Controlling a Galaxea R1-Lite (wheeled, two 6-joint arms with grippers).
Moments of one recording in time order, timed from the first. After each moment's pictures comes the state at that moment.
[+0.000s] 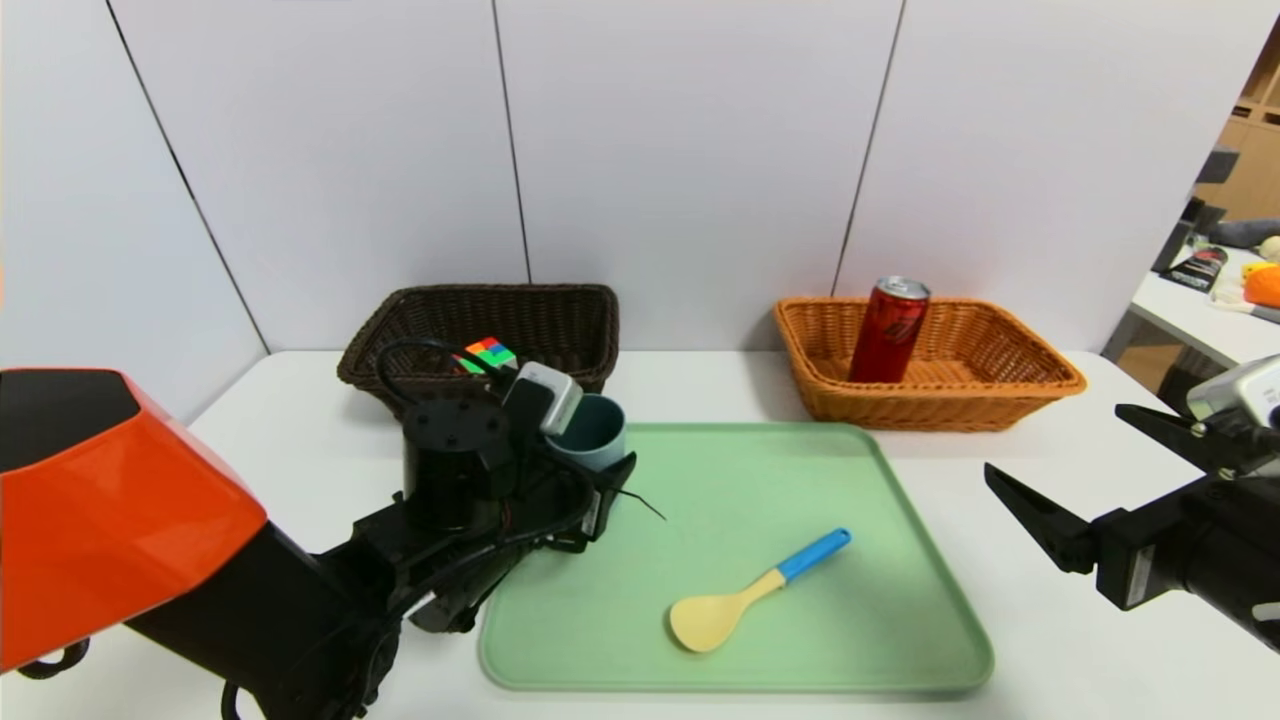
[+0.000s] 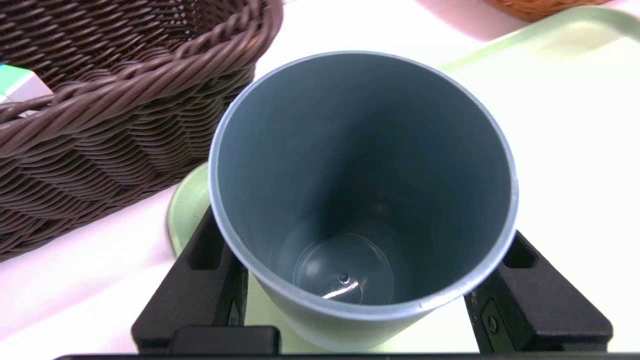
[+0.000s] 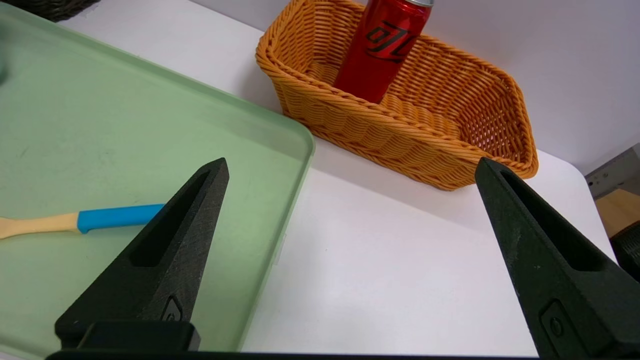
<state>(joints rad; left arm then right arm) -0.67 1.96 -0.62 -1.16 0.15 0.01 0.44 1.16 -0.30 -0.70 -0.28 -0.27</state>
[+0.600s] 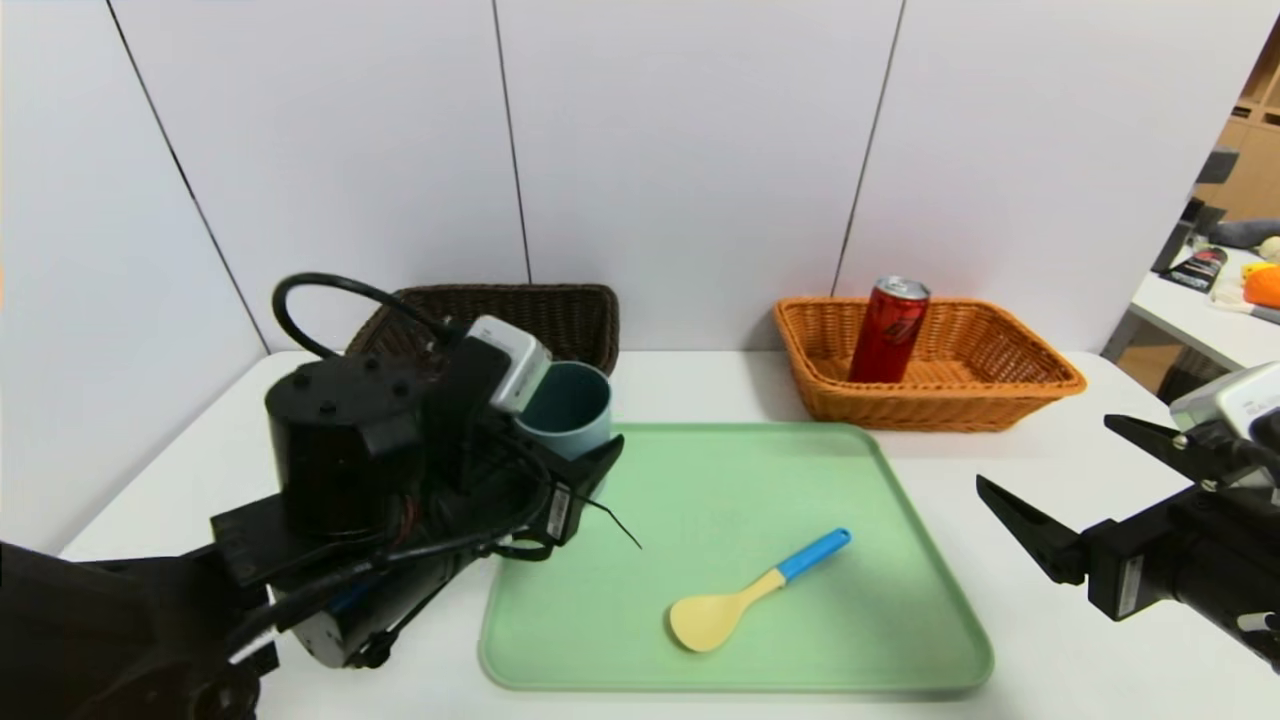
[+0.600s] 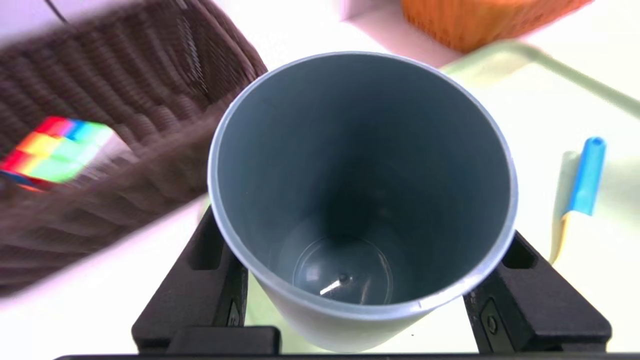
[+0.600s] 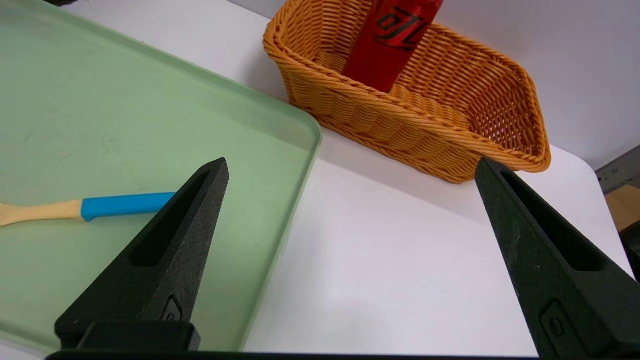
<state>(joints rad) -0.74 1.66 -0.61 -0.91 0.19 0.07 0.45 1.17 -0.29 -0.70 -0.28 -0.27</state>
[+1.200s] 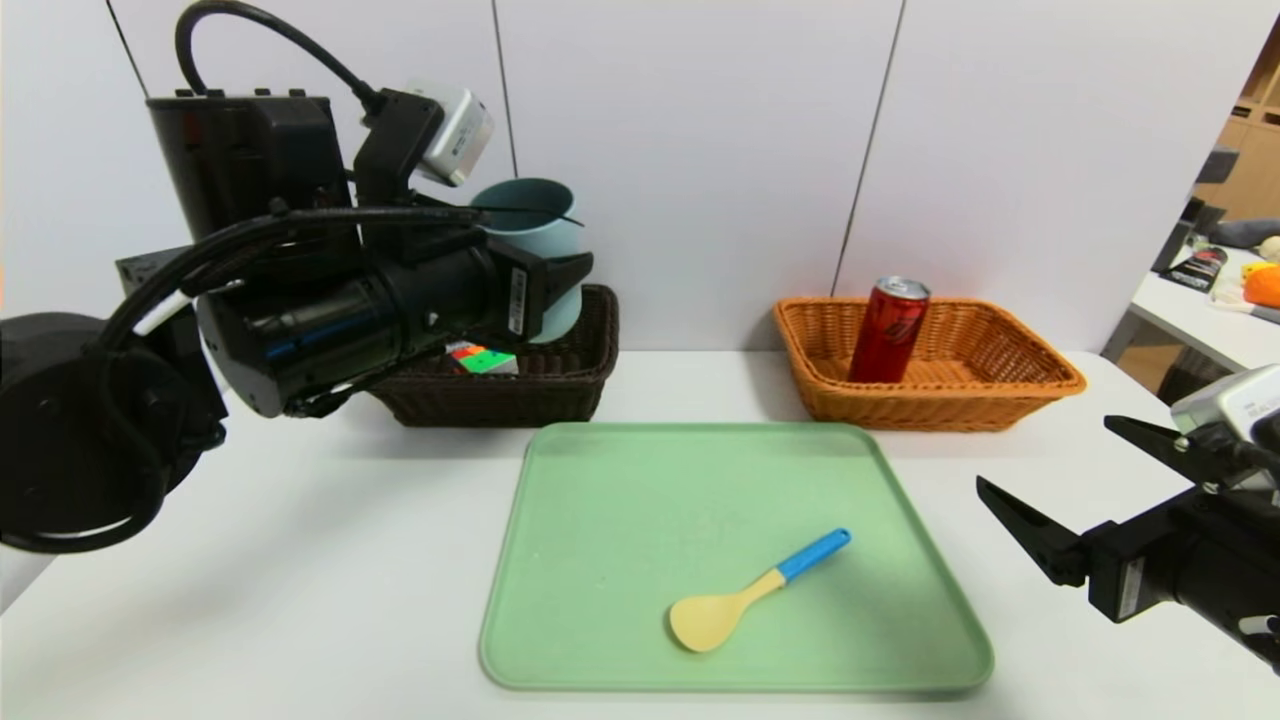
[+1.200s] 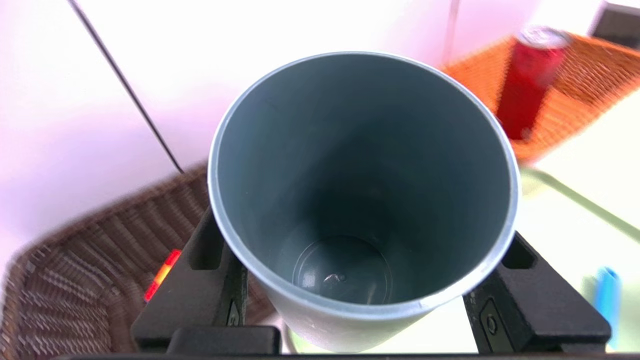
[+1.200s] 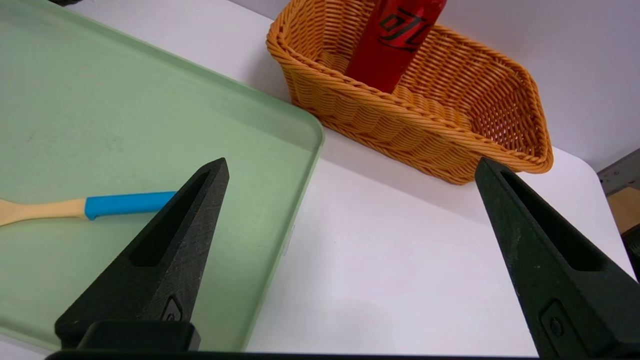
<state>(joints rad) -0.56 1.62 -1.07 -0.54 0.04 0.14 0.45 1.17 -0.29 -0.71 -0.28 -0.27</state>
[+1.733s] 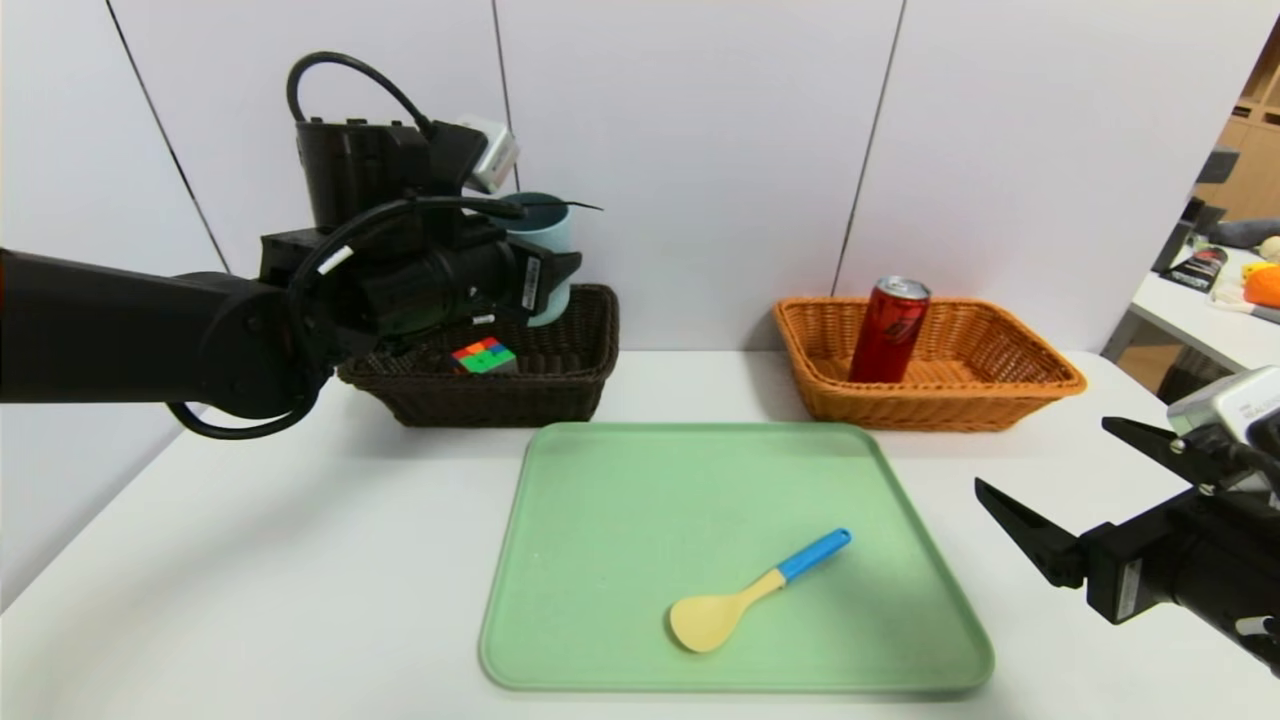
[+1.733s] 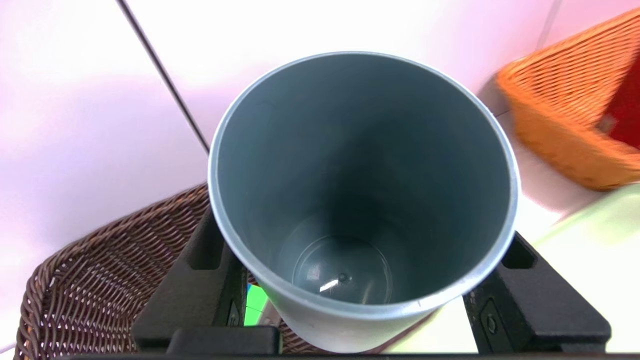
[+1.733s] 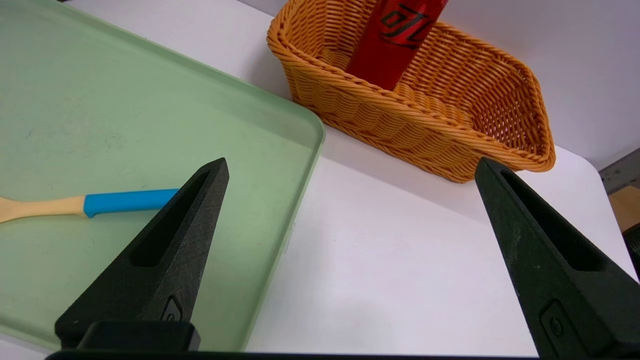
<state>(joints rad) -0.44 1.83 -1.28 -0.49 0.01 0.15 0.45 1.17 -0.29 -0.70 -0.28 -0.27</state>
